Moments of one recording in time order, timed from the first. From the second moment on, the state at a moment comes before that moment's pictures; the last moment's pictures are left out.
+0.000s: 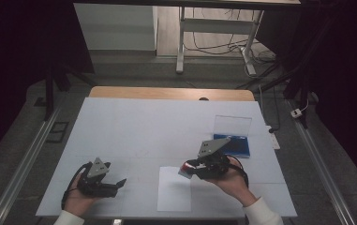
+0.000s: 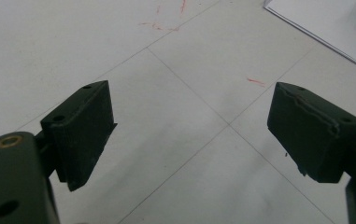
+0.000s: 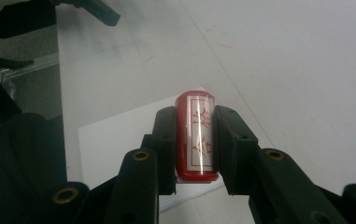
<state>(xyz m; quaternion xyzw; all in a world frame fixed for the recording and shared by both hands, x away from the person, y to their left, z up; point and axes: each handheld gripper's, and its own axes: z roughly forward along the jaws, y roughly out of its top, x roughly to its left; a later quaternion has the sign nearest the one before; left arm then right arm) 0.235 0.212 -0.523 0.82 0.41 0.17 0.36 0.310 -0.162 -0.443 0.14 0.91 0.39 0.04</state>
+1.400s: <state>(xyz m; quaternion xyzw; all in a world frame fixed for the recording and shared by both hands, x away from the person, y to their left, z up) 0.235 0.213 -0.523 0.83 0.40 0.17 0.35 0.298 -0.110 -0.484 0.10 0.95 0.31 0.05</state>
